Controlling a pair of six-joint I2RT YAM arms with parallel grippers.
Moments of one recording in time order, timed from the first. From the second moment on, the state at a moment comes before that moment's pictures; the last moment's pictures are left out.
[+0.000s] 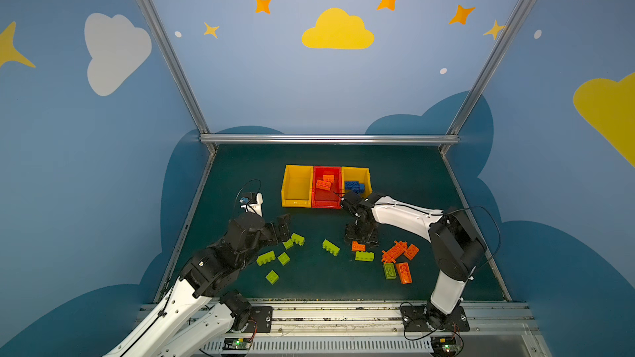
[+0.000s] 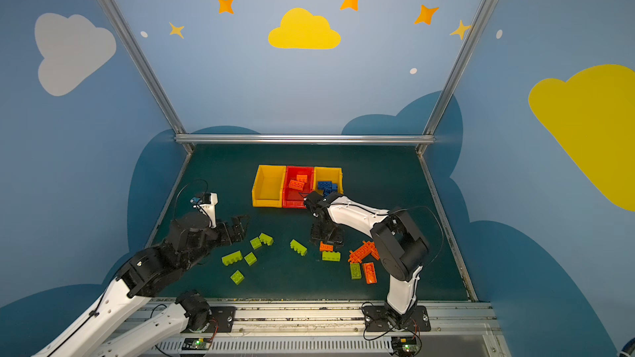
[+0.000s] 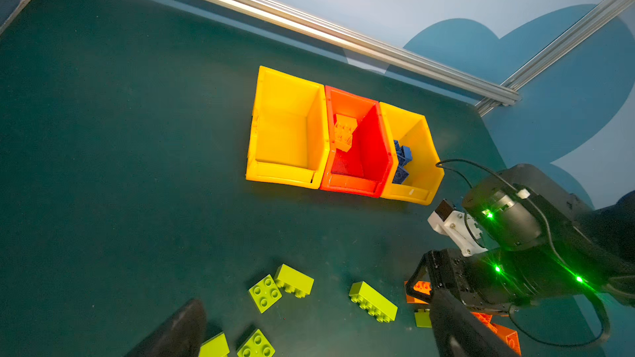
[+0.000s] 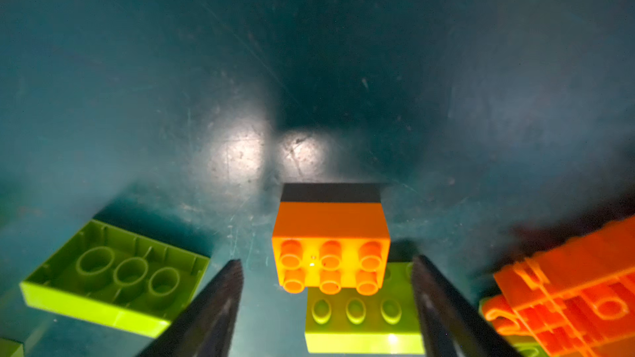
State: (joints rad) left arm -0.67 0.69 0.84 -0.75 -0.30 -0.64; right arm 0.79 1.83 1.22 -0.97 -0.07 0.87
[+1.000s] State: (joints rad) left arm -0.51 0.94 0.91 -0.62 -0.22 -0.58; right arm 0.70 2.15 2.05 -1.19 -0.11 0.64
